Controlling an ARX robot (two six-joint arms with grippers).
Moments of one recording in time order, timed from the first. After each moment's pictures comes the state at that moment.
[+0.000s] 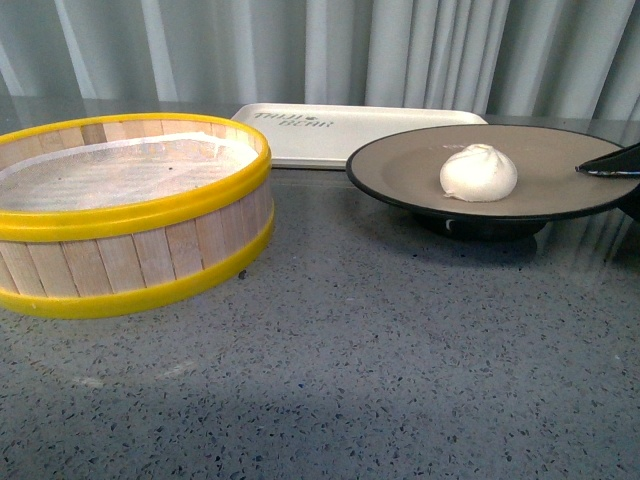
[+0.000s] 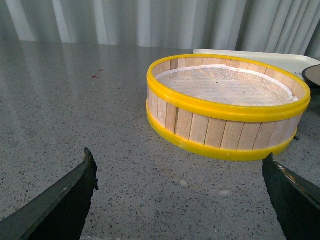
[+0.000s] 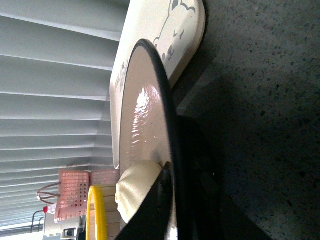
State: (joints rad) left arm 0.00 0.00 0.03 0.00 0.00 0.00; right arm -0.06 1.65 0.80 0.52 -0.51 1.15
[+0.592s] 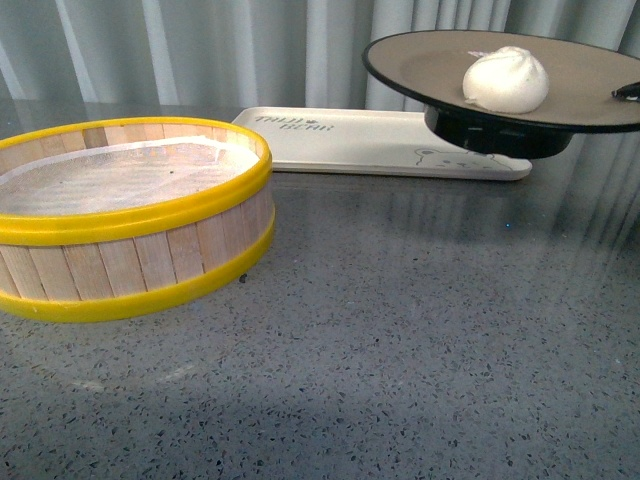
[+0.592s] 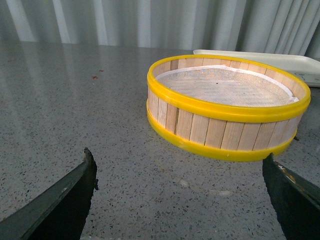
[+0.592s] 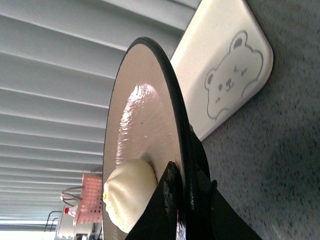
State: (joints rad) left arm 0.00 0.00 0.03 0.00 0.00 0.00; right arm -0.09 1.57 0.82 0.62 -0.51 1.18
